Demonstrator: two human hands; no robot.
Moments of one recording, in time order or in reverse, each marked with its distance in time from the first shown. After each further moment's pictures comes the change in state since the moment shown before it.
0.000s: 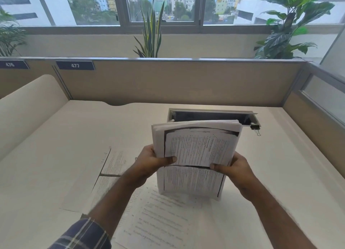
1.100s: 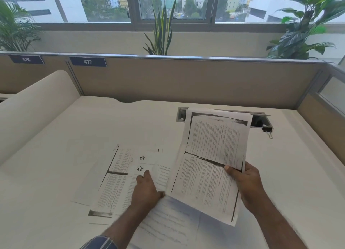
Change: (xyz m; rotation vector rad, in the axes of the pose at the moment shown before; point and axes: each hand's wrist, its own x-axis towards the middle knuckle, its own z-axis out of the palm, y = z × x) left_hand -0.018 -0.116 -0.005 0.821 0.317 -0.405; right_hand -0.004 0.023 0.017 0.197 0.209 0.125
